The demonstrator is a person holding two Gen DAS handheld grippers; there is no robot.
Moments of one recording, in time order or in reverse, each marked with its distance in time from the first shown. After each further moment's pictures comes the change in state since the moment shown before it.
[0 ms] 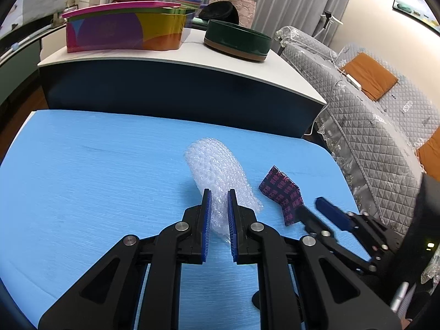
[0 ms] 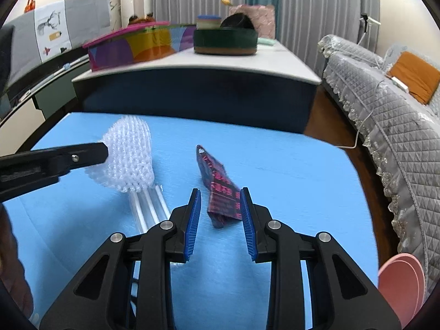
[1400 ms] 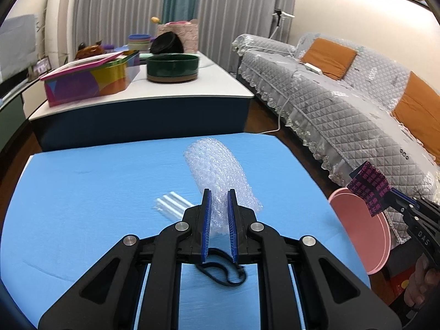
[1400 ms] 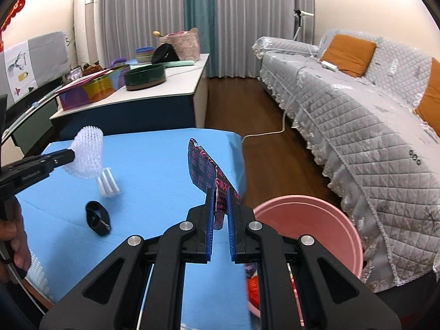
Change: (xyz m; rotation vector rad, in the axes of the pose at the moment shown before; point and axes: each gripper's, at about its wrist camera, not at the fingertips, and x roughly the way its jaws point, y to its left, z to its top) left arm -0.065 -0.087 -0.046 0.242 -0.117 -0.050; right arm -0.180 -0.122 -0.077 0.194 -0.090 -0.195
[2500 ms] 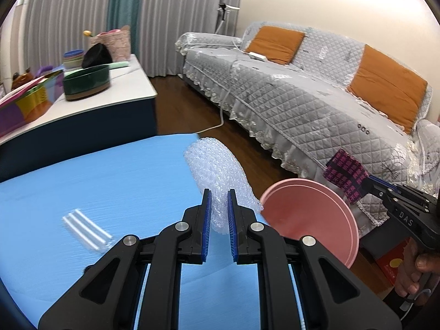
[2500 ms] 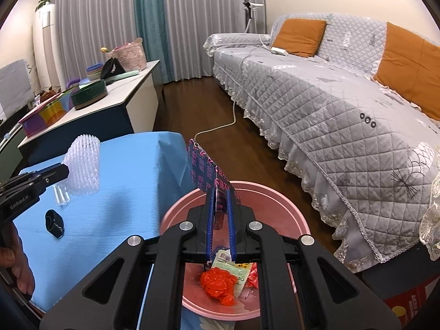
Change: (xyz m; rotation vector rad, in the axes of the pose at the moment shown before) left arm 0.029 -0.120 -0.007 0.155 0.006 -0.201; right arm -0.014 -0.105 -0.024 0.166 -0.004 -0.143
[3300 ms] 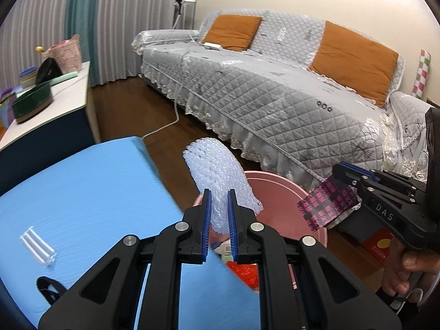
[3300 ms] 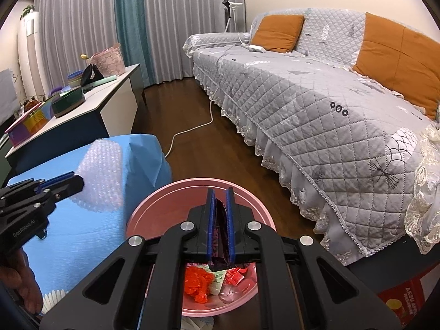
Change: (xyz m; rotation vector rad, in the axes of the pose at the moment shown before) left arm 0.030 -0.083 0.002 0.128 0.045 -0.143; right arm -0.004 -0.046 -0.007 0.049 -0.001 -0.070
